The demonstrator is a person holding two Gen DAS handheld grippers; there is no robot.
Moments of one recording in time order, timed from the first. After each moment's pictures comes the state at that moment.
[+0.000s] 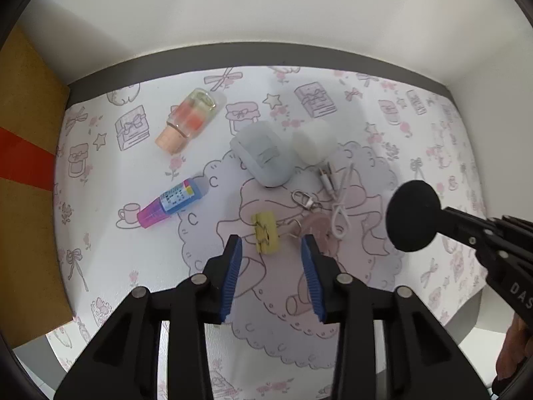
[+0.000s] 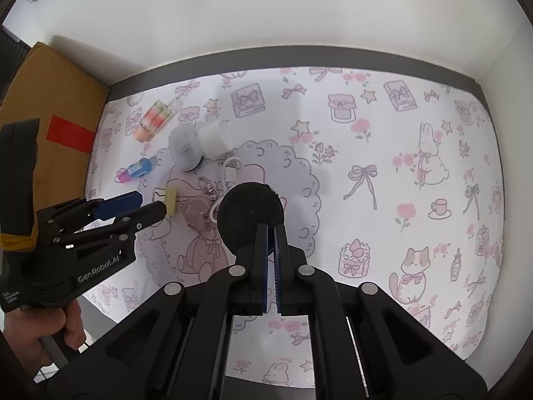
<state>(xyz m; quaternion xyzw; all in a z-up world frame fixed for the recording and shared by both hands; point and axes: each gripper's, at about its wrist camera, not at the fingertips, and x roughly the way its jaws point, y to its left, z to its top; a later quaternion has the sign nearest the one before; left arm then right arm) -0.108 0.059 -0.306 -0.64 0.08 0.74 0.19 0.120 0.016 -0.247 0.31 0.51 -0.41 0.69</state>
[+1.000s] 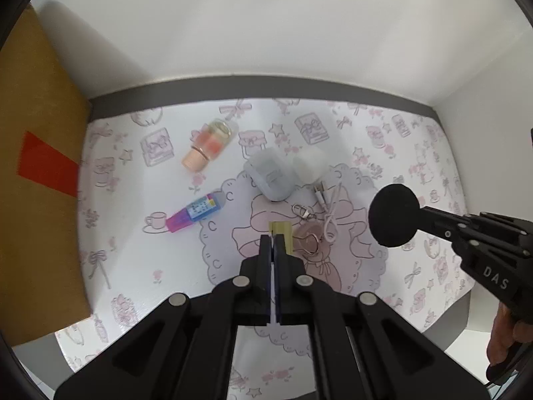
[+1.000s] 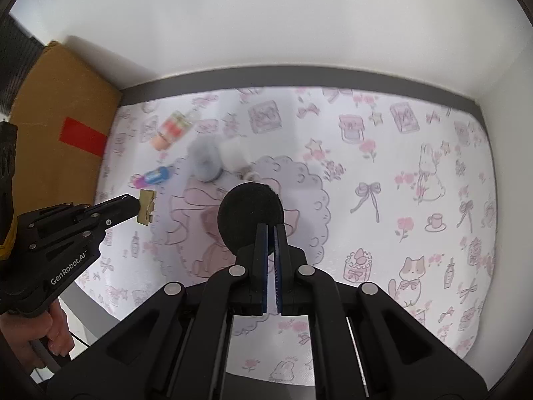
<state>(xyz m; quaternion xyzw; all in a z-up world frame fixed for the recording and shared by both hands) -0.095 0.041 -0.257 -0.60 0.06 0.76 0.22 0.140 0.034 -0.220 0.25 0.51 -0.38 0.73</state>
